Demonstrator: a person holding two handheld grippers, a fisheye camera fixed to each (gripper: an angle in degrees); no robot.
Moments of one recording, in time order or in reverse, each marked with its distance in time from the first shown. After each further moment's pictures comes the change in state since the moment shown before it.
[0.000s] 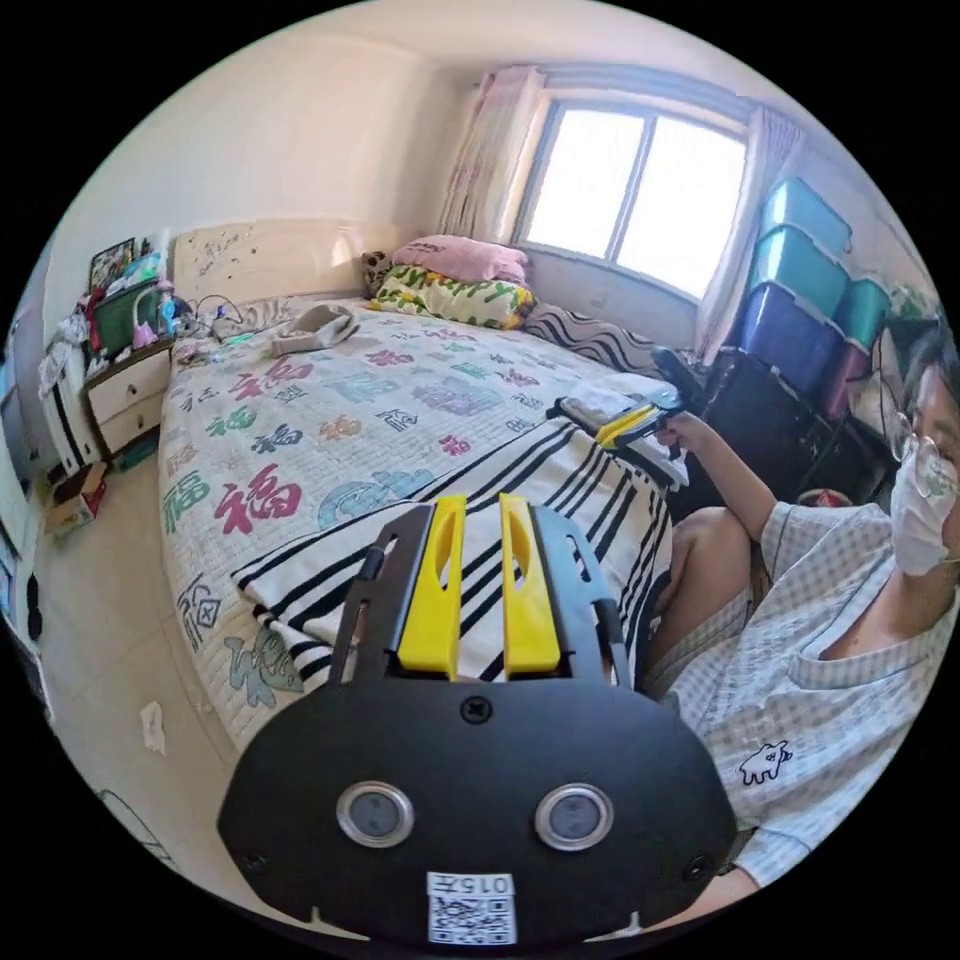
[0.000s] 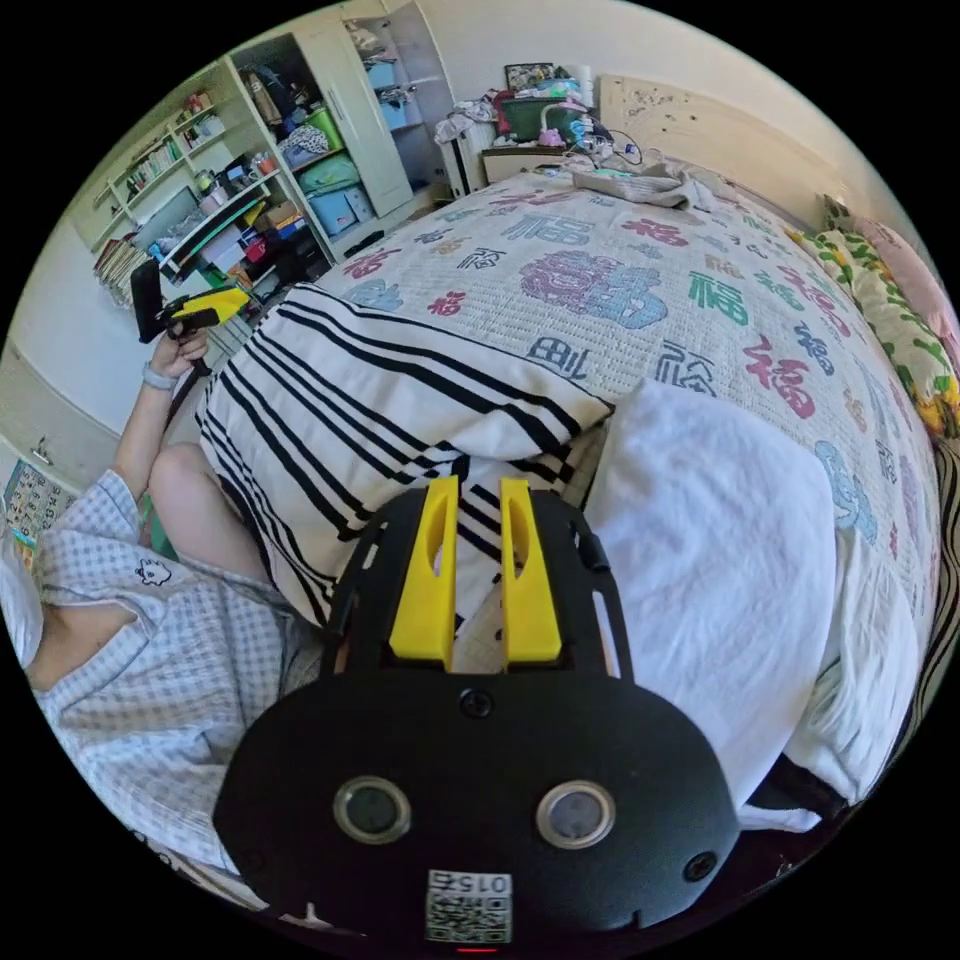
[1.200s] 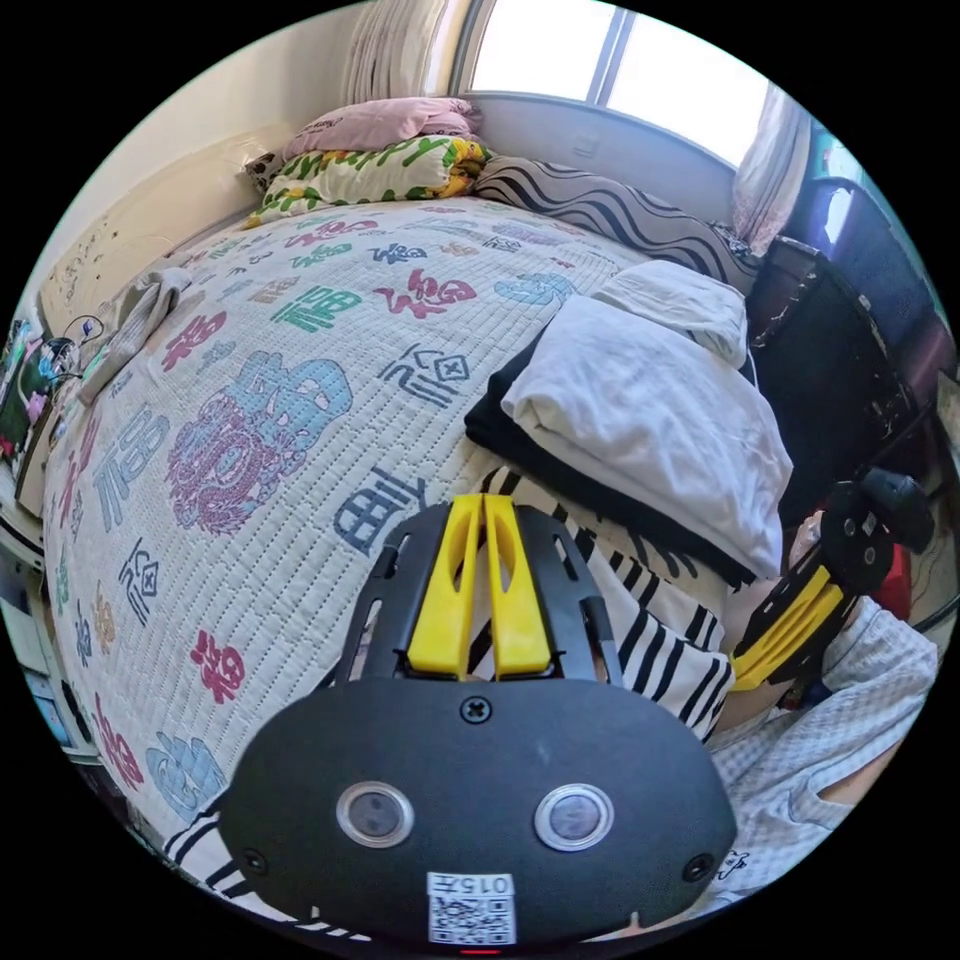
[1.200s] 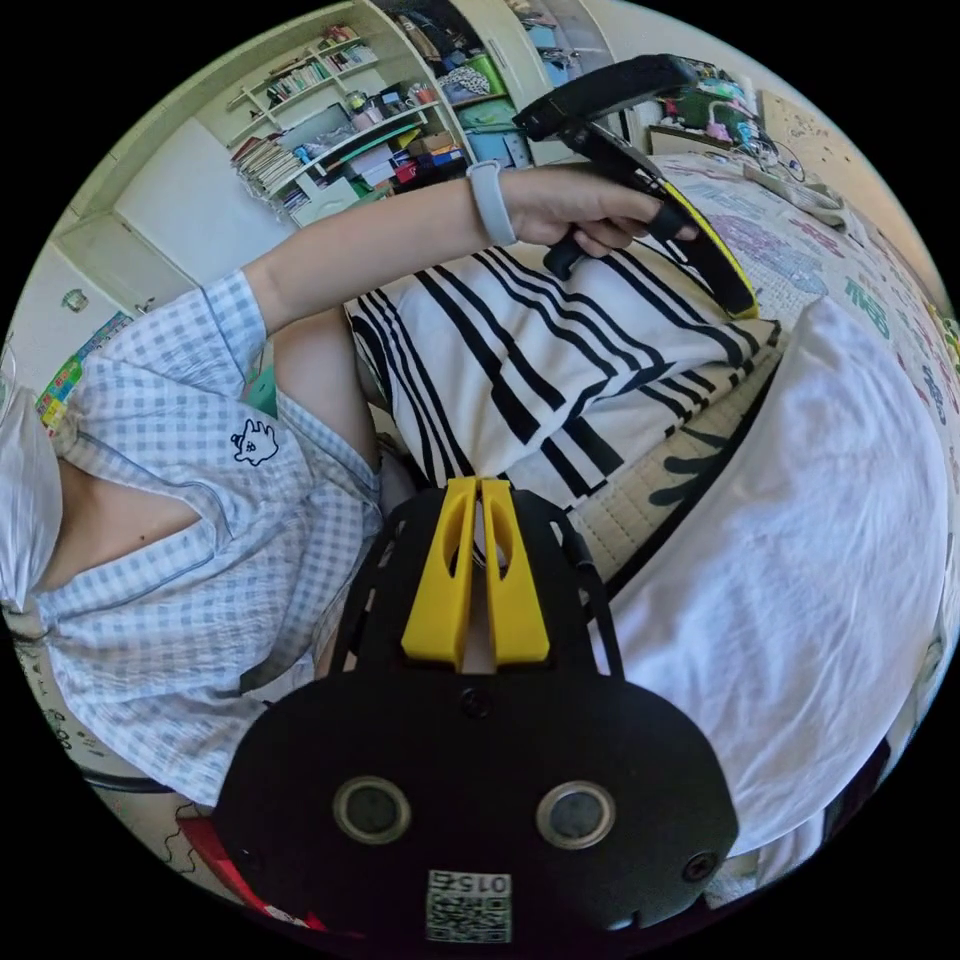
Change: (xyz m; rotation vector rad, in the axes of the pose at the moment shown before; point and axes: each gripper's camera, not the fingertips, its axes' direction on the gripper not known) left arm 0.124 -0.209 0.315 -0.353 0.038 0.064; right arm 0.013 0.075 -0.022 -0.121 -0.274 -0.257
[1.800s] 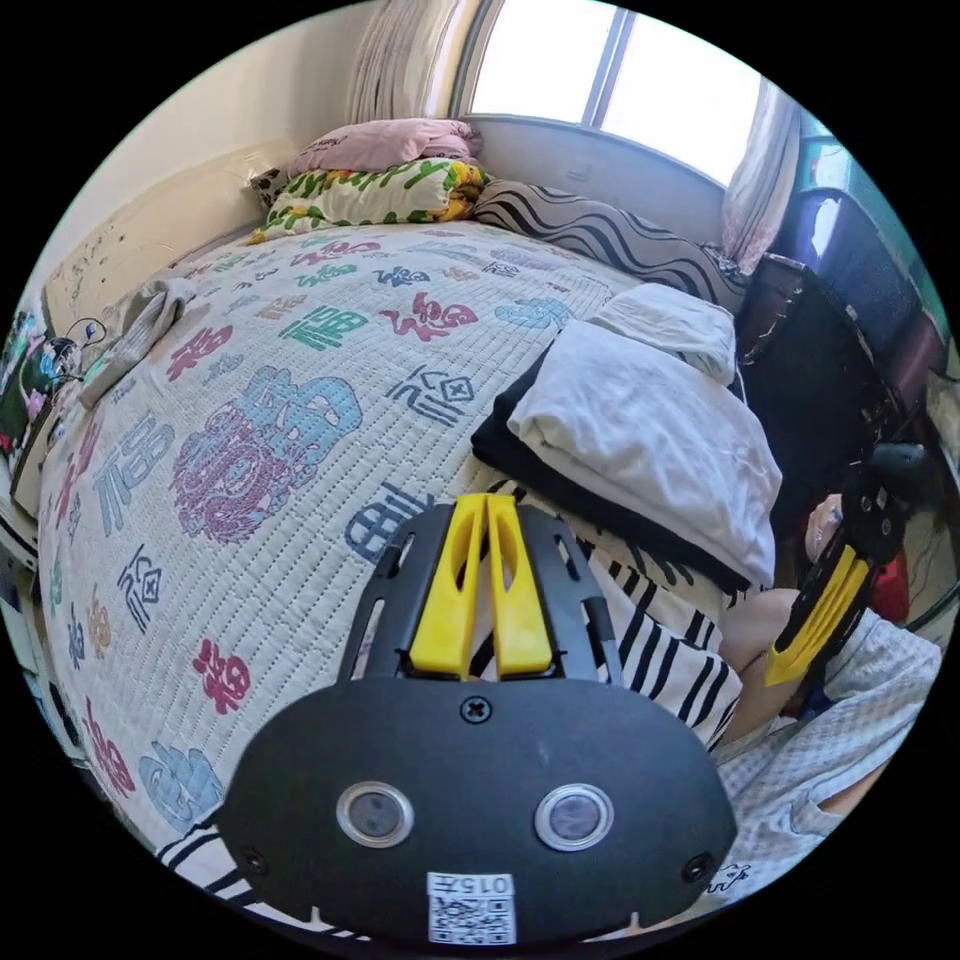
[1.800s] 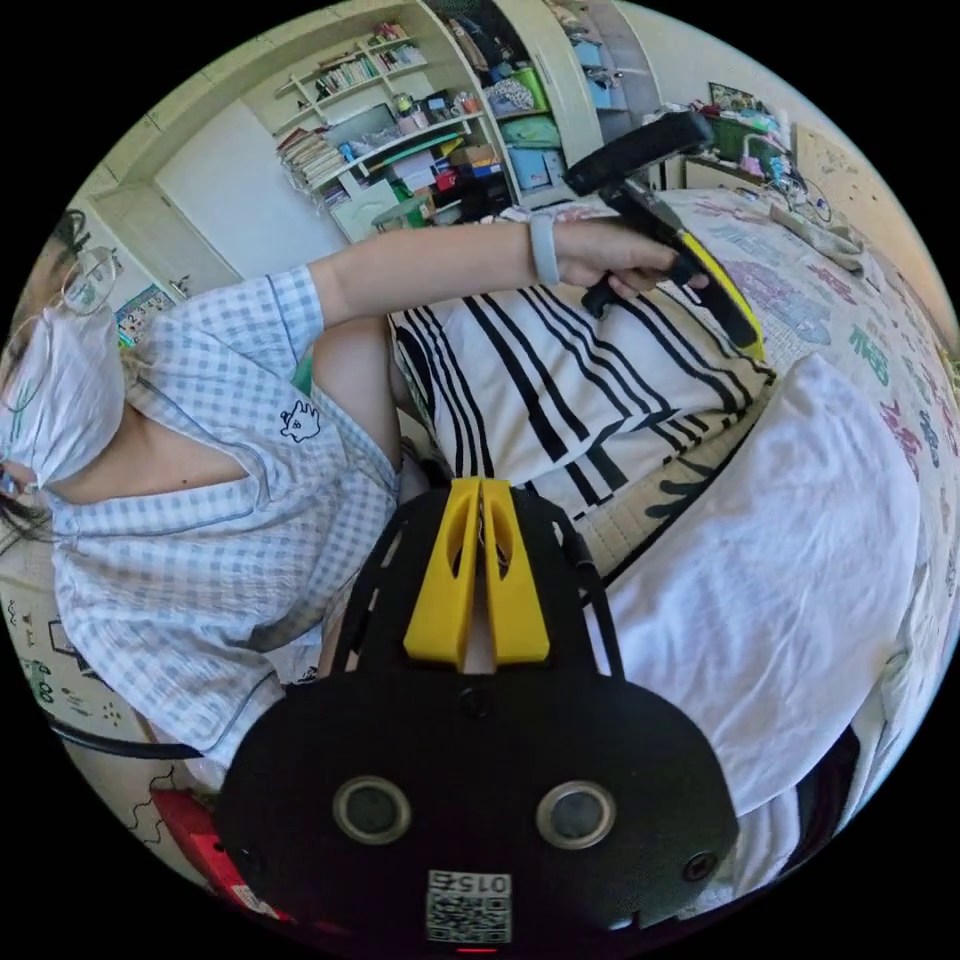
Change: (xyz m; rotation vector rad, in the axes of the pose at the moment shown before) left arm -0.014 0.025 -0.035 0.105 0.043 -0.014; right arm -0.025 0.037 -0.026 0.166 0.006 -0.079
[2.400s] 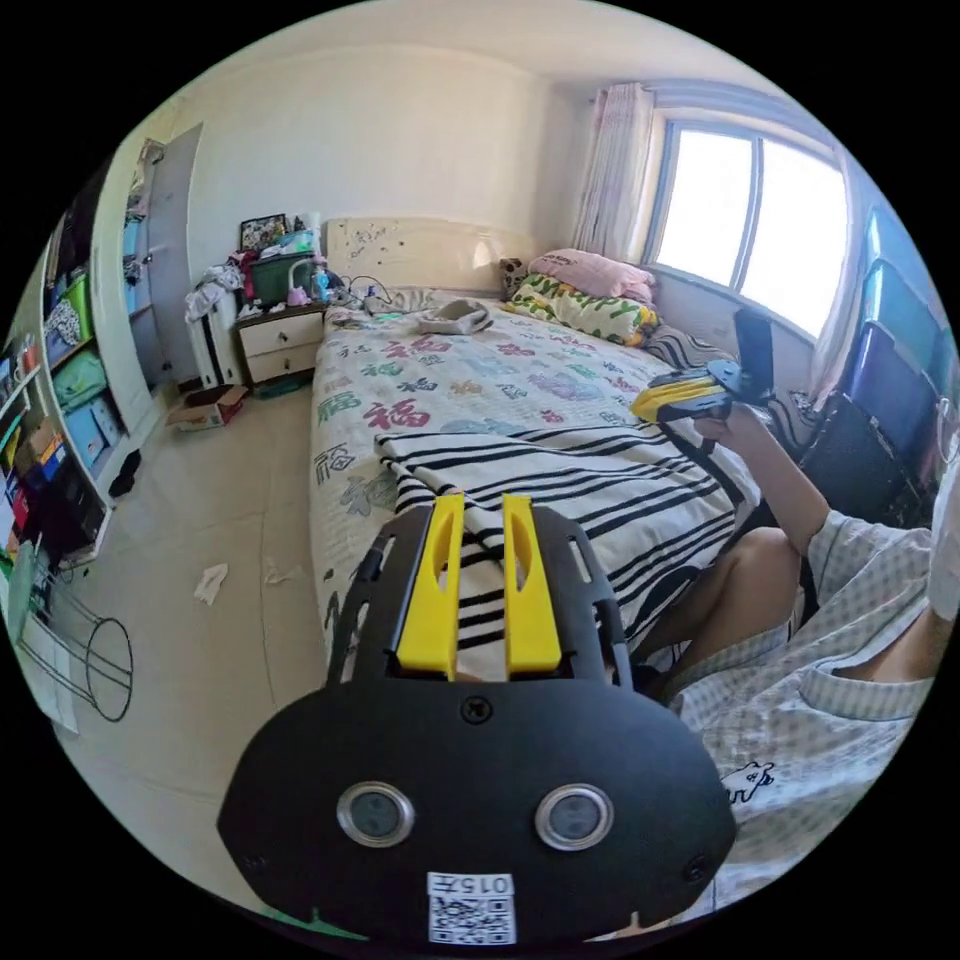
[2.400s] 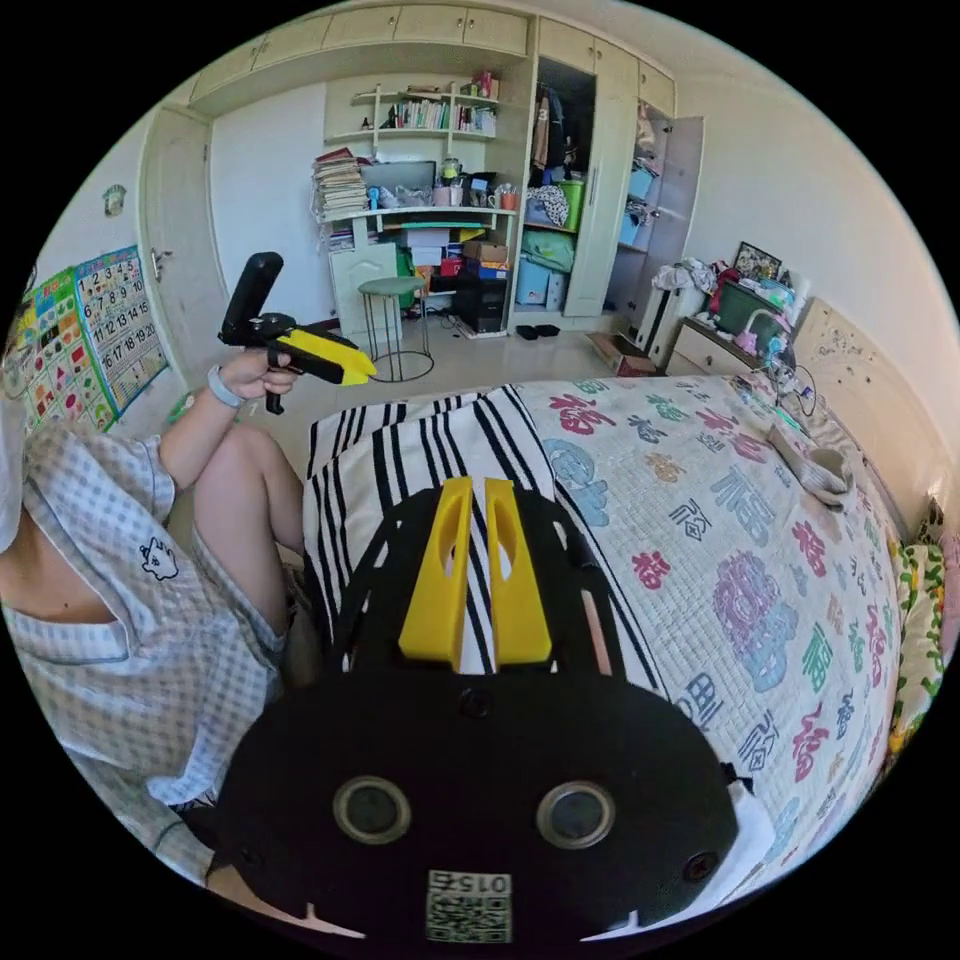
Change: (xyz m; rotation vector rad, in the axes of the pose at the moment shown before) left arm -0.025 0.388 -0.323 0.295 -0.346 -0.410; right arm -0.066 -0.224 0.174 0.078 0.277 -0.293
